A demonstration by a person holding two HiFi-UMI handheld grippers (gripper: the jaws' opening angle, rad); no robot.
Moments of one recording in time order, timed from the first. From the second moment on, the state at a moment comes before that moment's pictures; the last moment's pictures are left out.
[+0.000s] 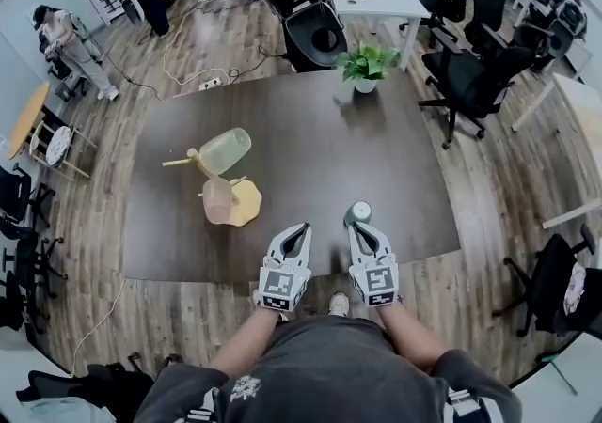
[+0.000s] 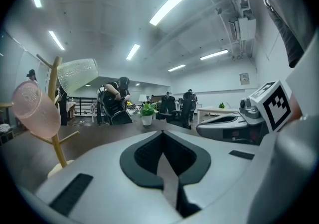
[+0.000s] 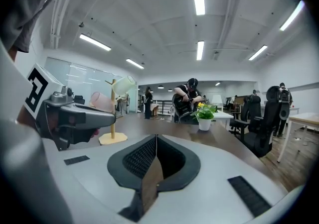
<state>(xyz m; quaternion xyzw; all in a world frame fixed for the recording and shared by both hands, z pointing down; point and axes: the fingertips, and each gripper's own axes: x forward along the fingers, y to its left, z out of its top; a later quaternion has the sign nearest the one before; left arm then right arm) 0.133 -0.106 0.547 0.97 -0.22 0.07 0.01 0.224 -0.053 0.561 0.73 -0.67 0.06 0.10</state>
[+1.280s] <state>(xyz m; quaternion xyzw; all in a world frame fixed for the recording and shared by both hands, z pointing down) 0.146 -0.137 0.590 0.95 -0.29 0.12 0.03 0.290 -0.094 0.682 0.72 -0.64 0.23 0.14</state>
